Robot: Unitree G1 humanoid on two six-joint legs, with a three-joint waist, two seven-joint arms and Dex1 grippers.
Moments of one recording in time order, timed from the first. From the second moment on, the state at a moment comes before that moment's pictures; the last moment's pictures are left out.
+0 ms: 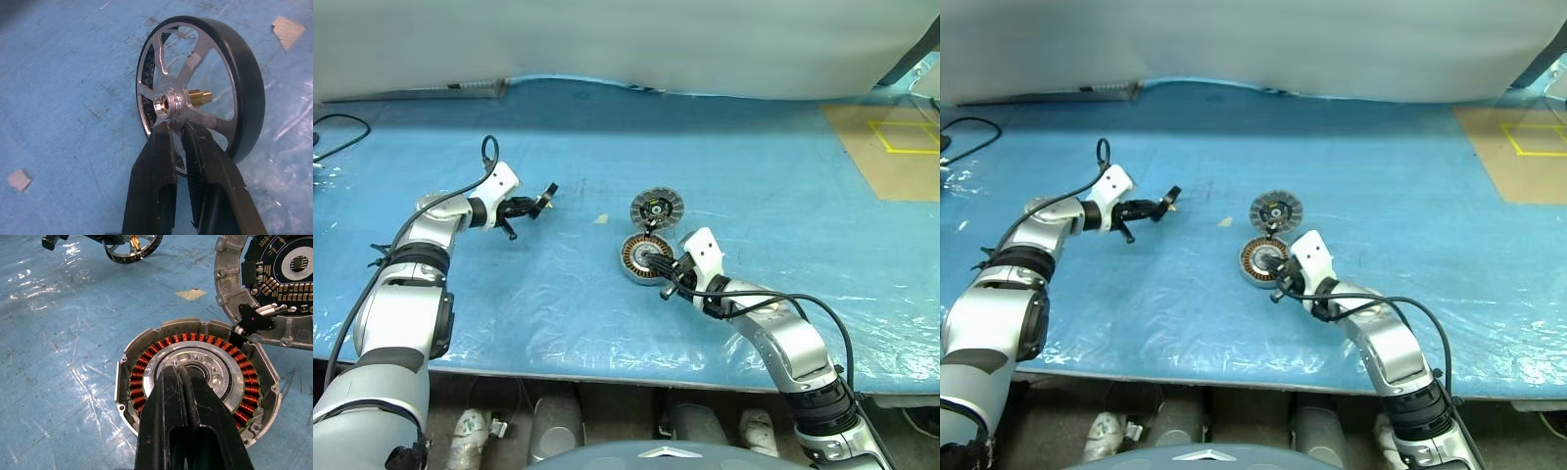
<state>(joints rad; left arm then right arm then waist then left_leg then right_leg) -0.95 0.59 -0.02 1.19 0.09 -0.22 -1.03 -0.16 -0.35 0.20 -0.33 0.26 0.61 0.51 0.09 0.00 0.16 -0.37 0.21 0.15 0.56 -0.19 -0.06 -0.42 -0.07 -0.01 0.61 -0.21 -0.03</state>
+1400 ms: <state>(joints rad) -0.47 0.70 -0.14 0.16 -0.13 0.14 -1.26 -0.17 -0.35 0.20 -0.30 0.24 0.57 0.56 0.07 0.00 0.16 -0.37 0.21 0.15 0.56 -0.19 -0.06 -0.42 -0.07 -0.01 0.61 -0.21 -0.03</state>
